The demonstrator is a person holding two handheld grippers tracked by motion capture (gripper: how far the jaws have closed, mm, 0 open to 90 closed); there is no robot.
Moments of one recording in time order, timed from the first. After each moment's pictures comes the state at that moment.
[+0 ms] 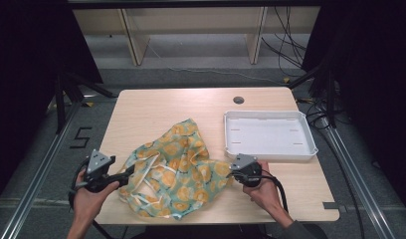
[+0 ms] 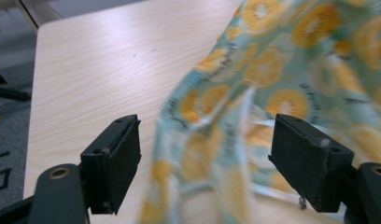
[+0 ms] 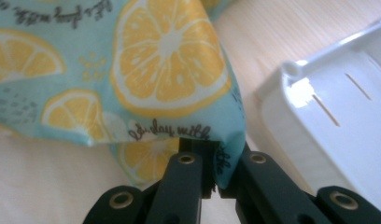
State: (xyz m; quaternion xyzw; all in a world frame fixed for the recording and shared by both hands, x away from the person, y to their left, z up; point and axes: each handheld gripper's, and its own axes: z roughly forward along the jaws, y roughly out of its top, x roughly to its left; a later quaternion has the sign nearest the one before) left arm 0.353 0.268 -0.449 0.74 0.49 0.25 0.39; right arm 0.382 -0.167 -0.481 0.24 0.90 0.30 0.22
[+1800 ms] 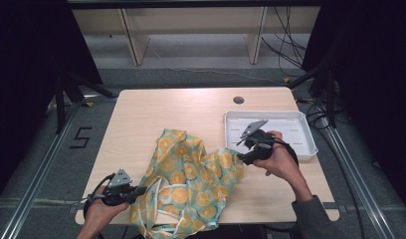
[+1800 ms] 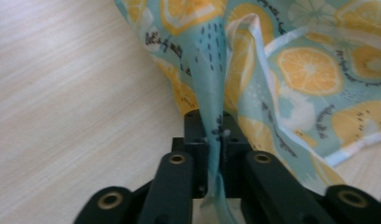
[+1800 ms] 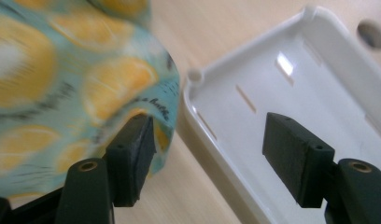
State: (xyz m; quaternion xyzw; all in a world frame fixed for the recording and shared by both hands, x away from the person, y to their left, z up) left arm 0.325 0.244 -0.500 0.84 0.38 0.13 0.37; right arm 0.427 -0.191 -0.400 0.28 0.90 0.27 0.18
